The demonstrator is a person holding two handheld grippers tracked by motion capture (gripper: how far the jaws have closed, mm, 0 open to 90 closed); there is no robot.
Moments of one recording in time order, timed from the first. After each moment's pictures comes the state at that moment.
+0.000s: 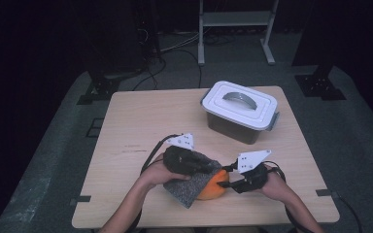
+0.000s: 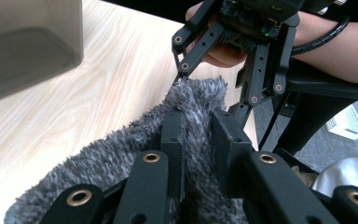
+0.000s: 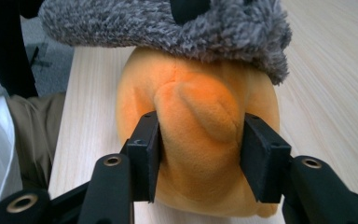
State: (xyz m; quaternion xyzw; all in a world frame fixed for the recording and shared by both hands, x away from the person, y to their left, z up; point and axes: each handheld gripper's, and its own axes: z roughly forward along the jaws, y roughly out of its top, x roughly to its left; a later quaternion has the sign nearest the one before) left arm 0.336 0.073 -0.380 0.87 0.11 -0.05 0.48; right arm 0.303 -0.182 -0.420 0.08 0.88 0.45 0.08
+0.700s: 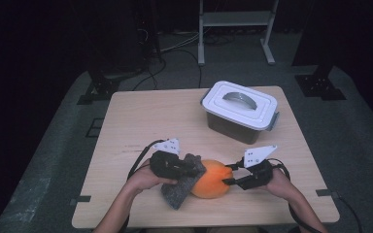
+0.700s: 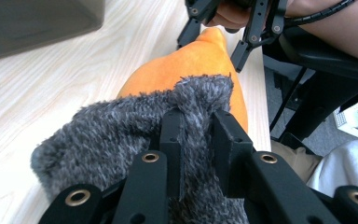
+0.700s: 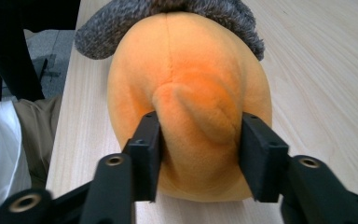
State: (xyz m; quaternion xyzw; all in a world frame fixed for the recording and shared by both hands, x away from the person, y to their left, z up) left arm 0.332 0.108 -0.394 0.87 0.14 -0.05 0.47; right arm 0.314 -0.198 -0.427 0.11 0.88 0.46 0.05
